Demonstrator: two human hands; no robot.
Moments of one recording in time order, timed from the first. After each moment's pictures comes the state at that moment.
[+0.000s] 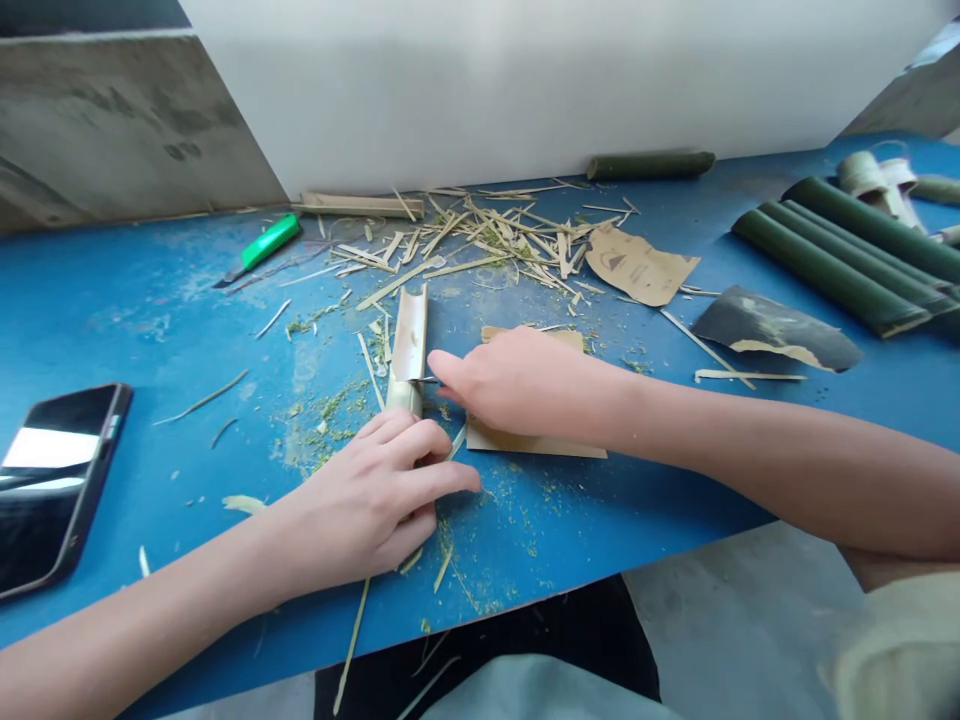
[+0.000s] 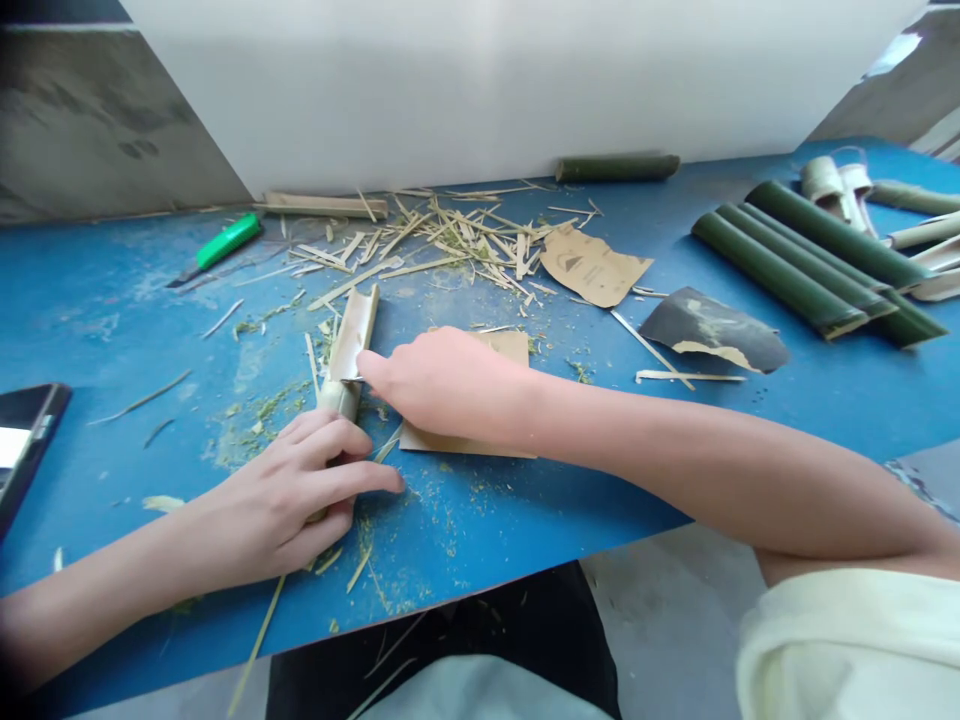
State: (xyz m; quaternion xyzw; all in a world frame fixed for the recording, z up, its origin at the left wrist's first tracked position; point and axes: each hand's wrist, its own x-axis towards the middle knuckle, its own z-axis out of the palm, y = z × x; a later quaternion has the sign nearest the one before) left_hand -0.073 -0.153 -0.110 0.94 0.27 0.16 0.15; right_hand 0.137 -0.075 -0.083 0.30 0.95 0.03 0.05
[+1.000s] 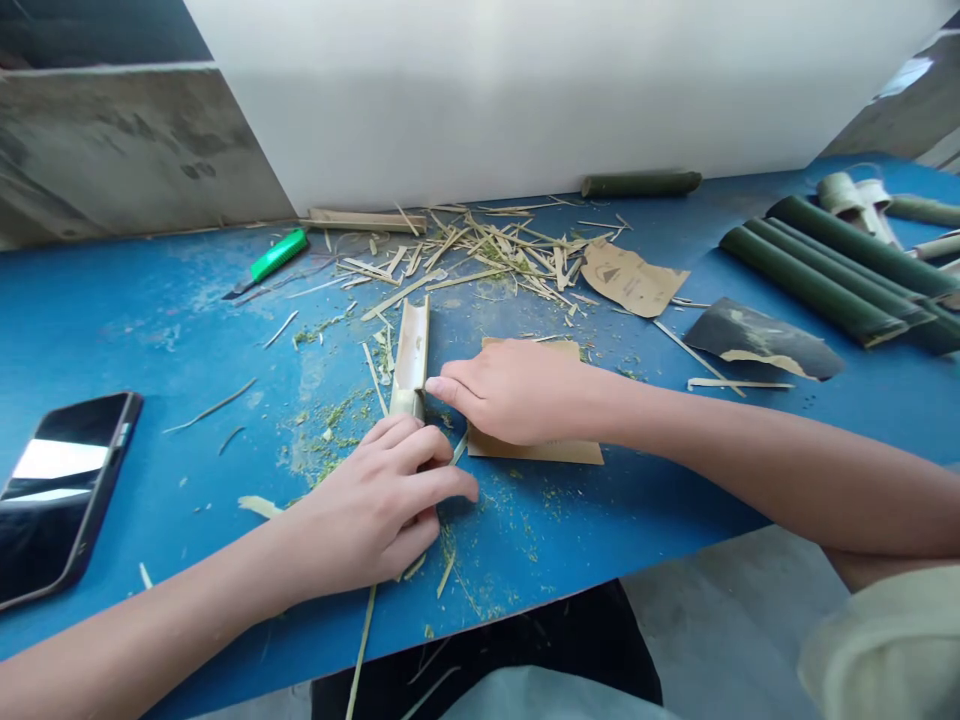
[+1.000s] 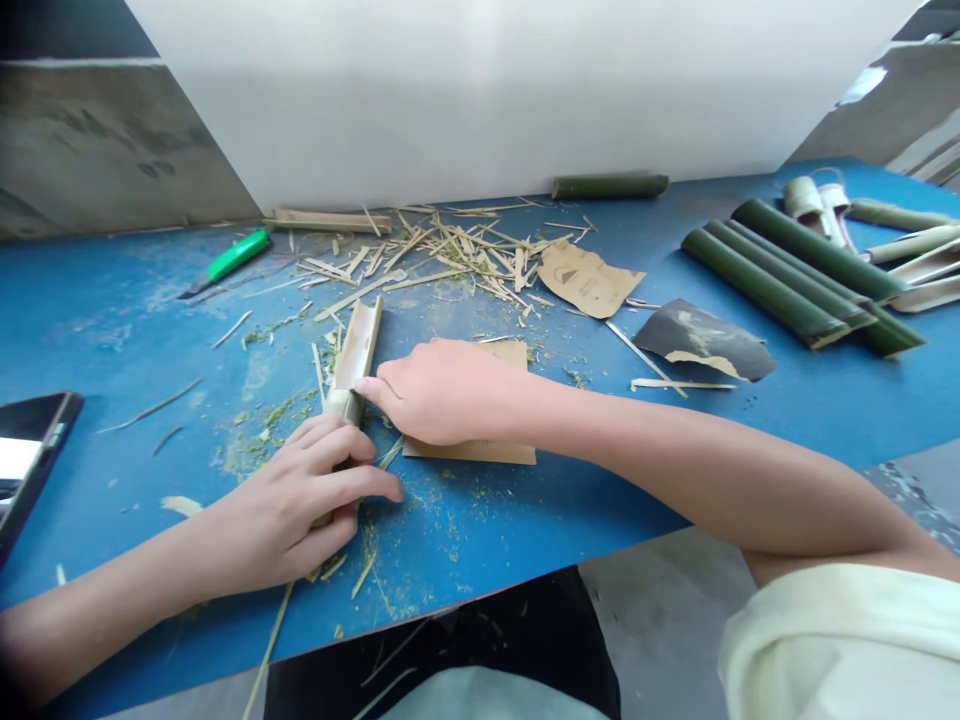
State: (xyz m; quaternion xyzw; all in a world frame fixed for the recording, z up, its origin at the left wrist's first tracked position) left_hand -0.074 -0.155 -0.112 0.93 0.28 0.17 0.18; right_hand 0.144 -0.070 -0.082 0.31 0.95 -0.04 0.02
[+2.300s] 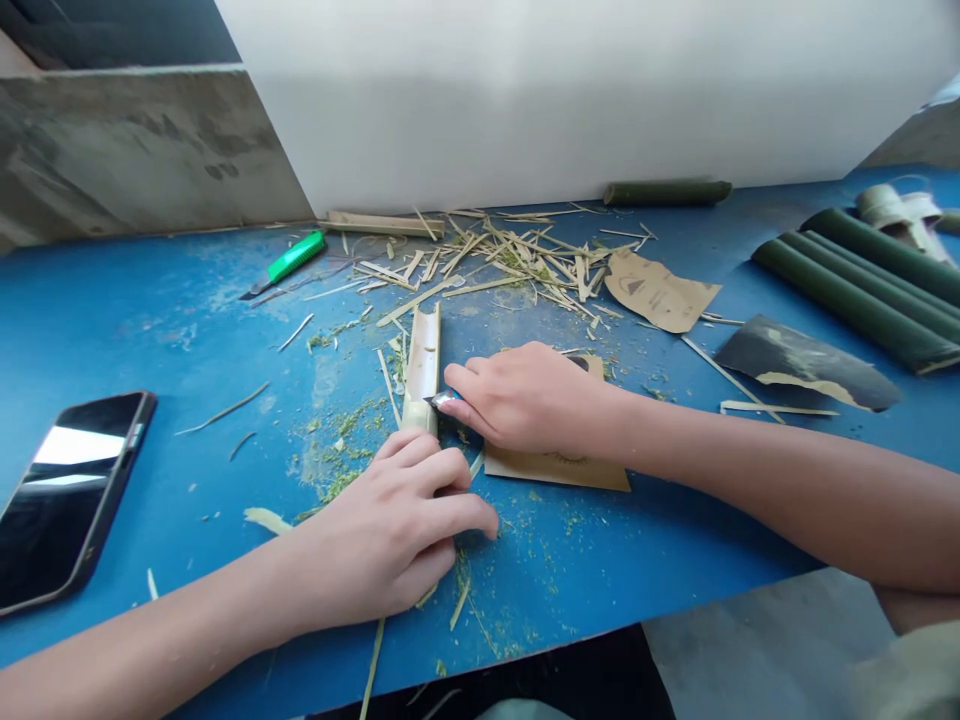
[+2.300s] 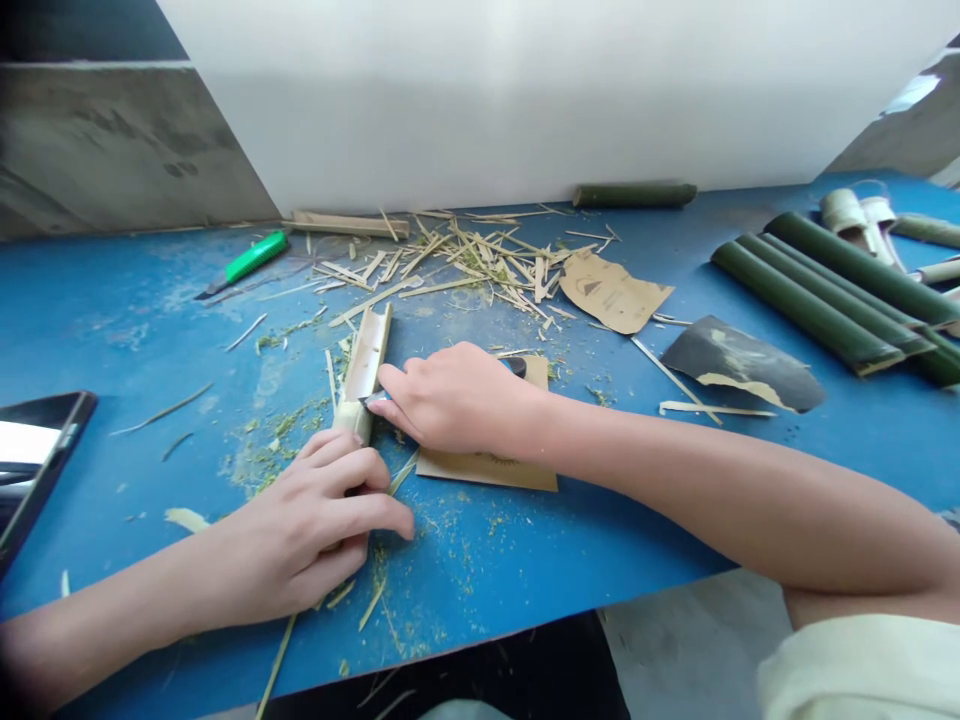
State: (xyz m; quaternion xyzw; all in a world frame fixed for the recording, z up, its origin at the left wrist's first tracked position) left_hand -0.072 -0.155 -0.110 0.92 0.29 0.16 0.22; right_hand 0.134 -0.060 -0.097 0.31 0.95 0.02 0.02
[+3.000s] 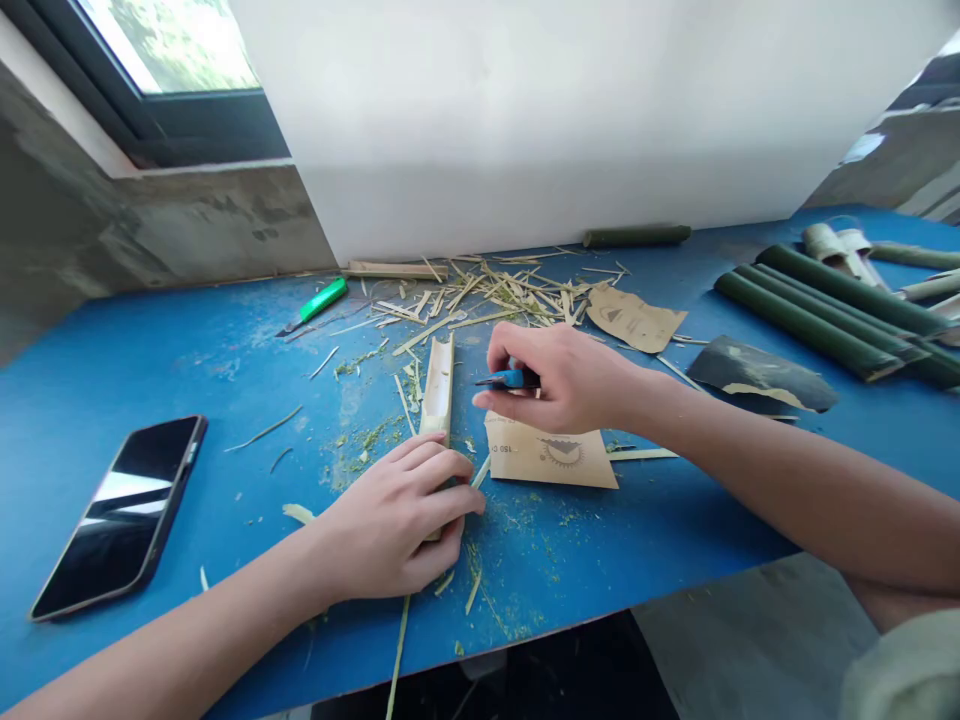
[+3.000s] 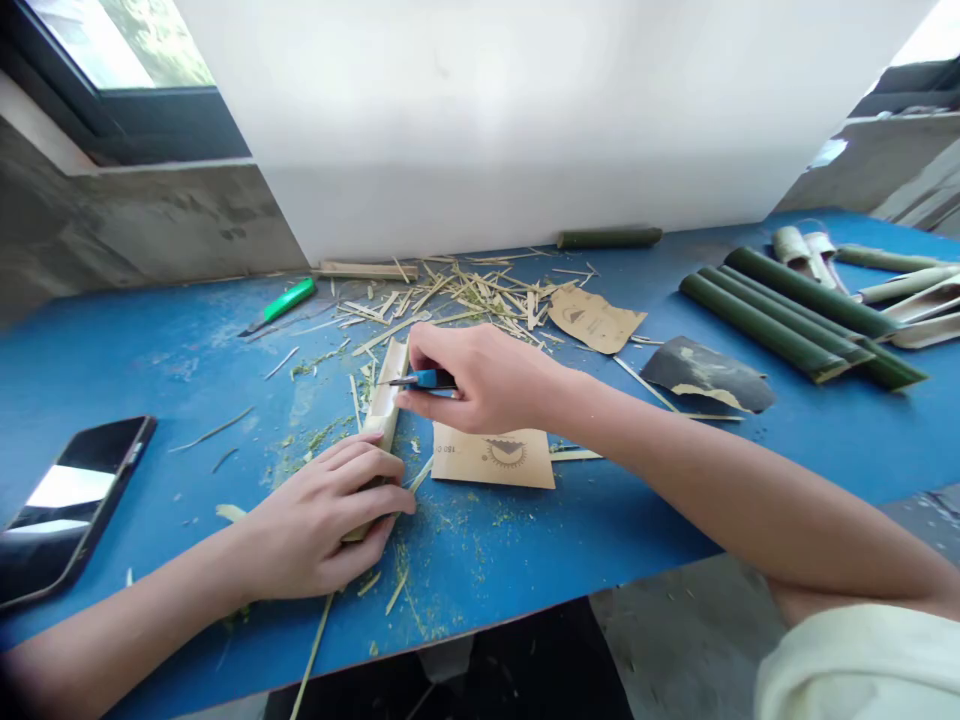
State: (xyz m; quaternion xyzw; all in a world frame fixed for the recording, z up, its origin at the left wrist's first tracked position) left_hand -0.081 -0.154 -0.109 0.94 0.26 0.20 0.09; right_hand 0.164 -0.056 -0.053 0.26 0.91 -0.18 -0.25
